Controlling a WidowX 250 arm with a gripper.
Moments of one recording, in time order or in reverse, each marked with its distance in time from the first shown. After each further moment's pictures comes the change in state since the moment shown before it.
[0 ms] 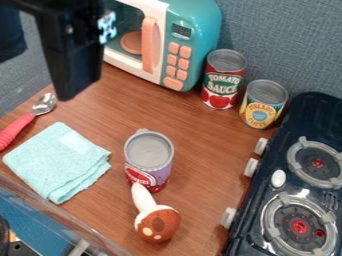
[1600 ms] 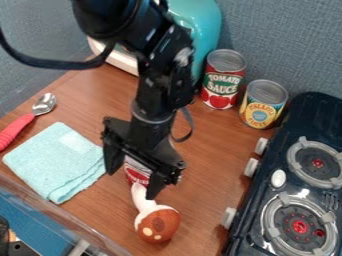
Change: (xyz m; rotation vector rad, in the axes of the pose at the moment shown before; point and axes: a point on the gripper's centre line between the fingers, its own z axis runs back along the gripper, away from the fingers) arm 0.074 0.011 -0.214 0.145 0.117 0.032
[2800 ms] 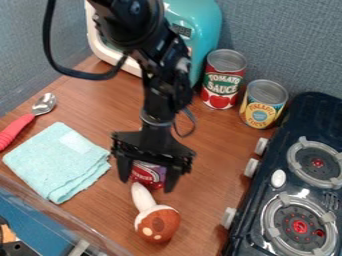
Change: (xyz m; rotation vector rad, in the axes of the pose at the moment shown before) arm 0.030 -0.001 -0.032 -0.090 0.039 0.303
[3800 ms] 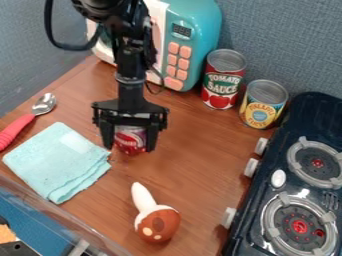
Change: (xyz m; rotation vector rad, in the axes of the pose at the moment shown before) arm 0.056 0.044 -0.004 -0.049 0.088 0.188
